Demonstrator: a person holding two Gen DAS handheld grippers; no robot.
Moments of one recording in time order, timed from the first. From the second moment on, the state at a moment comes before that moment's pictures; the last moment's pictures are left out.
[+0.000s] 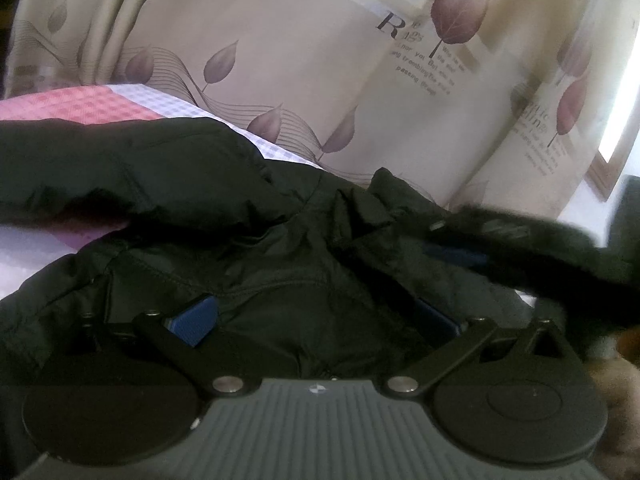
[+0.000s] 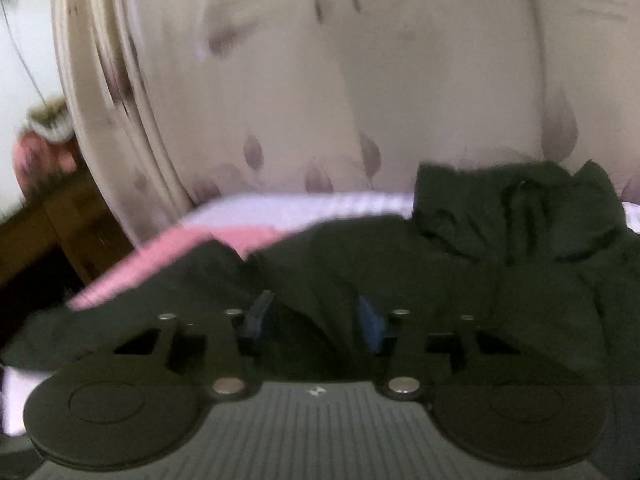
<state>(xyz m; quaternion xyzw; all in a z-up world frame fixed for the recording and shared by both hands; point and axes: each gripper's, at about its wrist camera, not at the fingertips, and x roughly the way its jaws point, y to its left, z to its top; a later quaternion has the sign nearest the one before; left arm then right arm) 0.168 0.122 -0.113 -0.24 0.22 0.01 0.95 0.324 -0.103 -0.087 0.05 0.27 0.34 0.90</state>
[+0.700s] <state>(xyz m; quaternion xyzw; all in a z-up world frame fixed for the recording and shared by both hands) 0.167 0.126 -0.110 -0.24 0.22 0.02 0.94 0.335 -0.071 -0.128 -0.02 0.32 0.32 0.89</state>
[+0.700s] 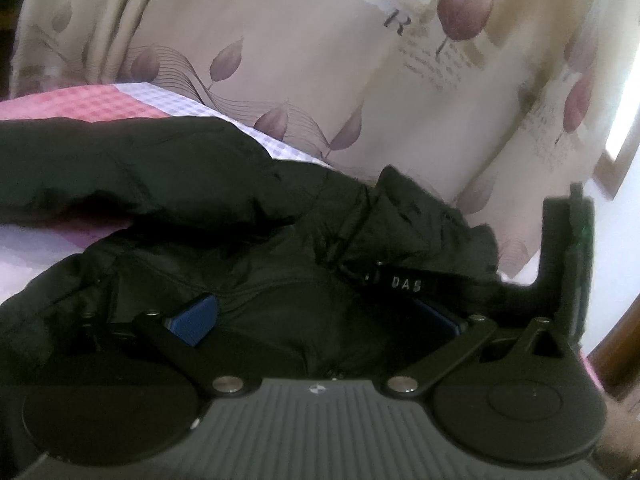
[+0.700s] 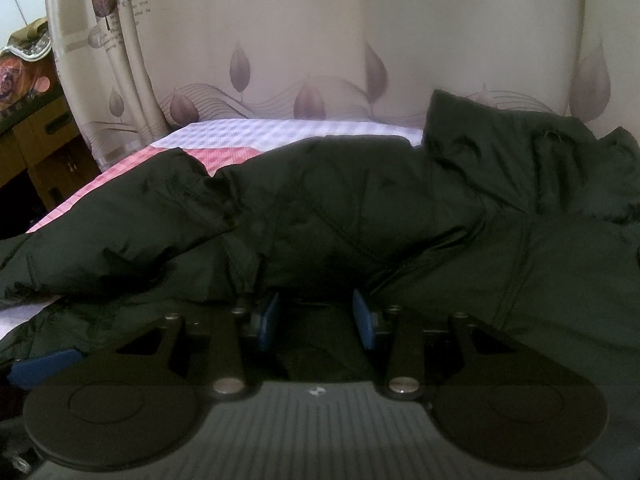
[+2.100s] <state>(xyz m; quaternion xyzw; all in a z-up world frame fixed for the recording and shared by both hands) 0.091 0.405 -0.037 -0.38 0.18 0.26 0.87 0.154 -0.301 -0.081 0.18 0.22 0.23 0.93</state>
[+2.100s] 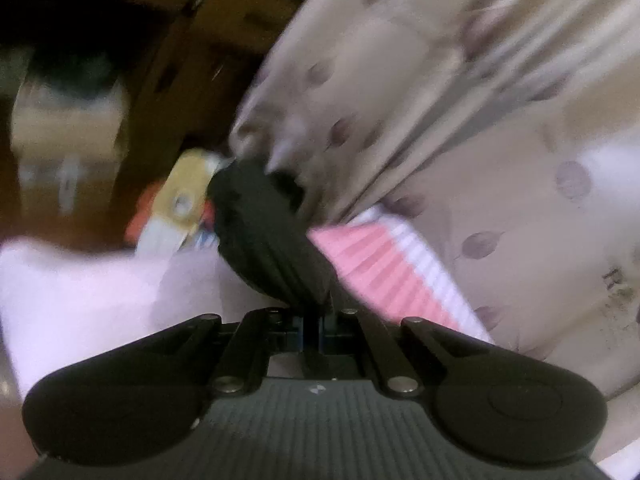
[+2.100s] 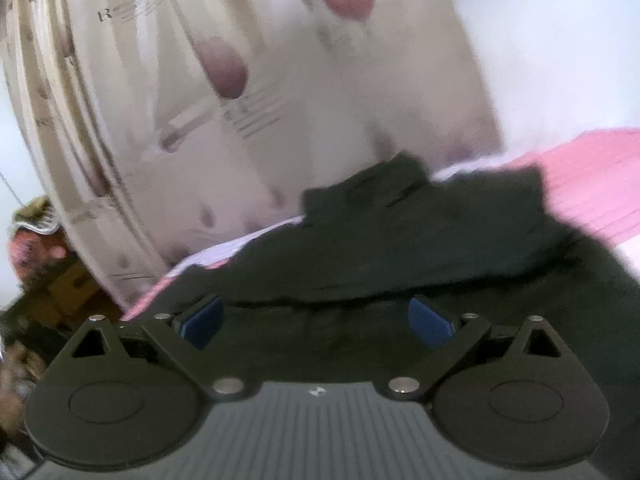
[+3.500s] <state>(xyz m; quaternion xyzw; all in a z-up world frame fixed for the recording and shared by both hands) 0.274 -0.100 -0.047 -0.07 0.27 -0.18 0.94 0.151 -0.375 -0.152 0.33 0.22 0.21 0.89</state>
